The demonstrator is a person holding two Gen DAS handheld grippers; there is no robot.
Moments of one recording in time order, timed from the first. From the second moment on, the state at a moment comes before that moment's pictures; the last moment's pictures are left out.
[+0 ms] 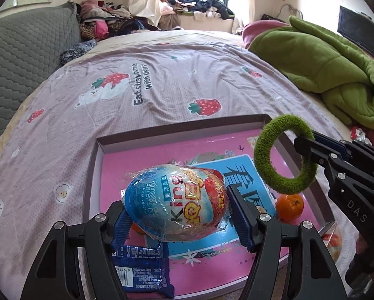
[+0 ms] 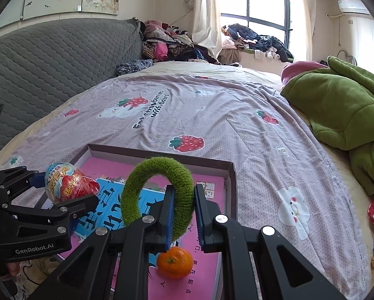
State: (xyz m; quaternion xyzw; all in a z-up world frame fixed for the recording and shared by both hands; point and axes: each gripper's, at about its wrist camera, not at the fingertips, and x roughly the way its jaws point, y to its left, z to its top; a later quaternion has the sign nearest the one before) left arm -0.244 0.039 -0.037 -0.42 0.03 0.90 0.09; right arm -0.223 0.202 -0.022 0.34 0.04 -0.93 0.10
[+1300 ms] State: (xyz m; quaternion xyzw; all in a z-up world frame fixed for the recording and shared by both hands) left arm -0.253 0.057 -0.064 -0.46 0.08 0.88 0.10; right arm -0.240 0.204 -0.056 0.40 0.06 -0.91 0.08
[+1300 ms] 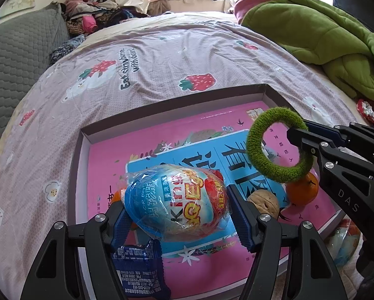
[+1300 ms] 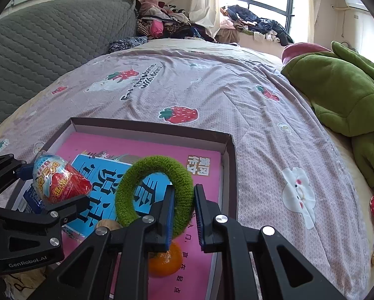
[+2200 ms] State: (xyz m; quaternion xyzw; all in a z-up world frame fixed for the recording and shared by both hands) left arm -0.258 0.062 -0.077 -0.48 0.08 0.87 0.10; right arm -0.246 0.209 -0.061 0.43 0.03 -0.90 0.07
